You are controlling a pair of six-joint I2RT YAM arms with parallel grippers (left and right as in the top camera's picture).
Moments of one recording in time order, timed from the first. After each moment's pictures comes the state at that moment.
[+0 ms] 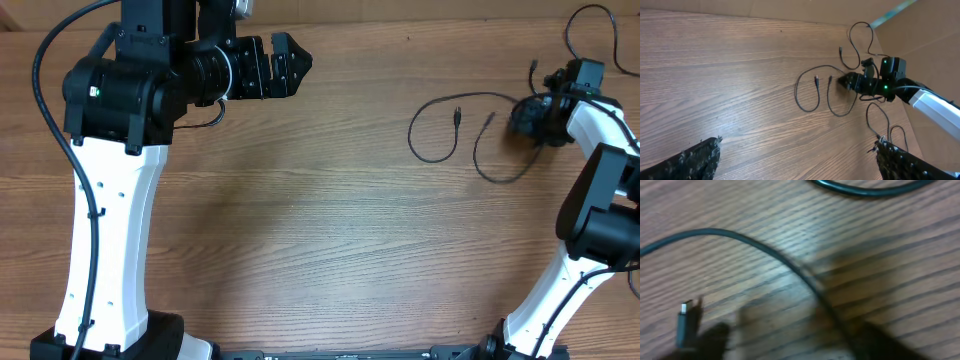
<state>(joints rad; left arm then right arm) -0.22 1.66 2.15 -1.23 0.45 -0.31 -0.34 2.20 1.57 -0.56 -0.10 0.07</state>
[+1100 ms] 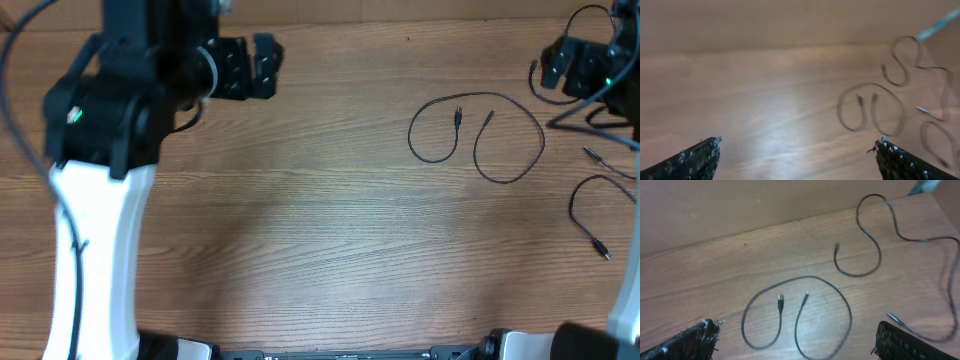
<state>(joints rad) -0.22 1.57 2.15 -1.21 0.18 -0.17 -0.25 1.52 1.79 -1.02 -0.14 0.02</state>
